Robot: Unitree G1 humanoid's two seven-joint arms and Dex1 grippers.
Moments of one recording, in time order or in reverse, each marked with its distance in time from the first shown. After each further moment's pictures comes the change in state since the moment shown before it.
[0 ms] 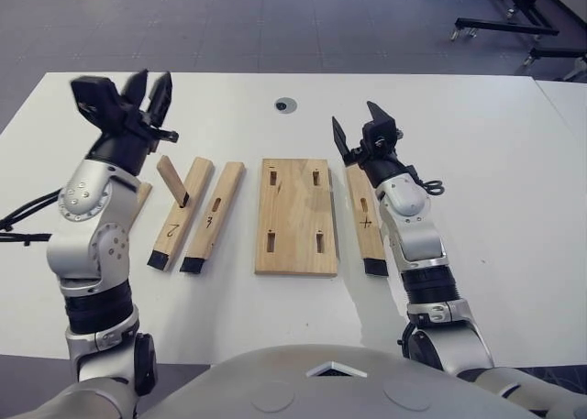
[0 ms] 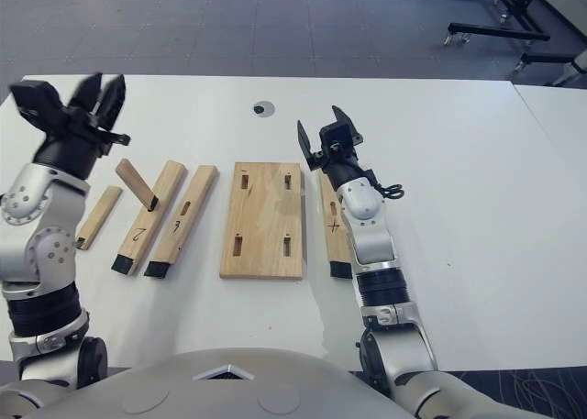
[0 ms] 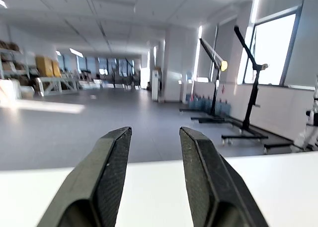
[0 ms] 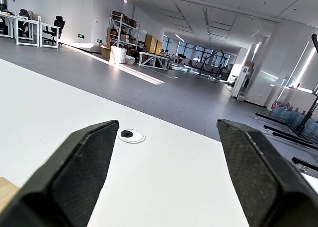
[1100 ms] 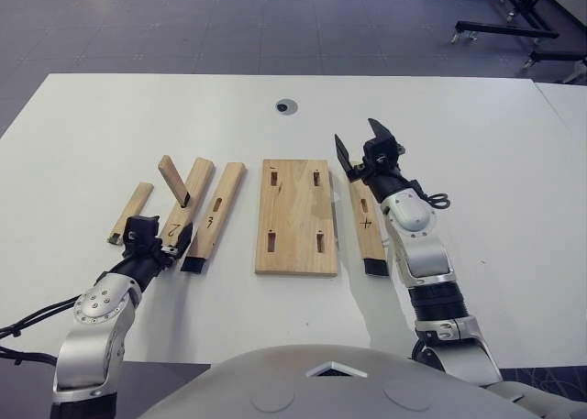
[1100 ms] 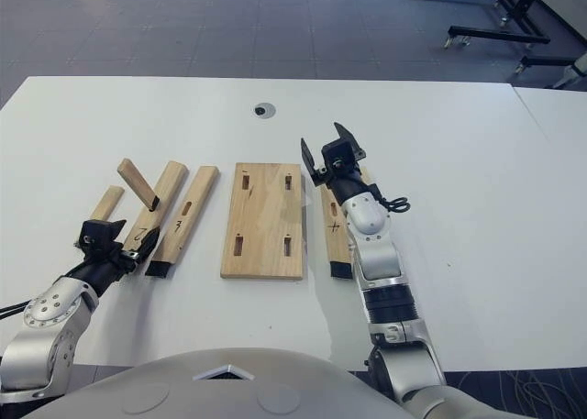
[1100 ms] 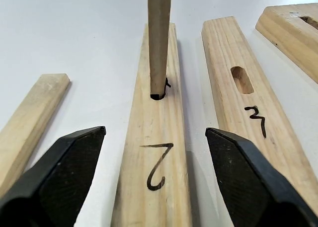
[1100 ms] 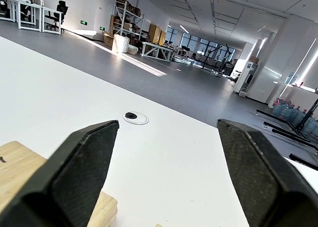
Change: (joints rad) left arm 0.612 0.030 -0.133 0.074 0.260 -0.012 -0.143; right arm 0.089 -0.035 0.017 -0.053 -0.019 0.012 0.022
